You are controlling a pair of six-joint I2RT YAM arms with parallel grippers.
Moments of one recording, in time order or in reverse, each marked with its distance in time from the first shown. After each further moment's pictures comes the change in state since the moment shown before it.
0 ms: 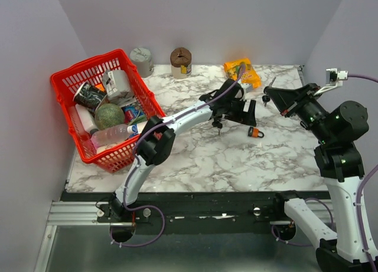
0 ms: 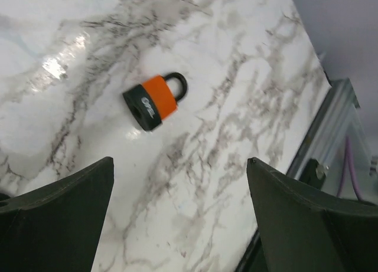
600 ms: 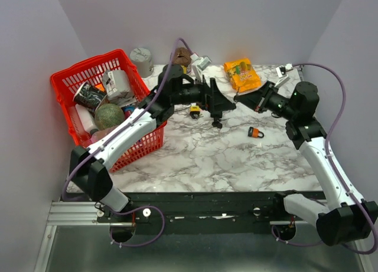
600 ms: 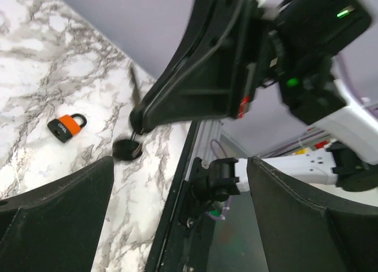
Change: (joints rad) left arm 0.175 -0.756 -0.554 0.380 0.259 -0.210; right arm 0.069 0.292 -0.218 0.286 -0.314 0.091
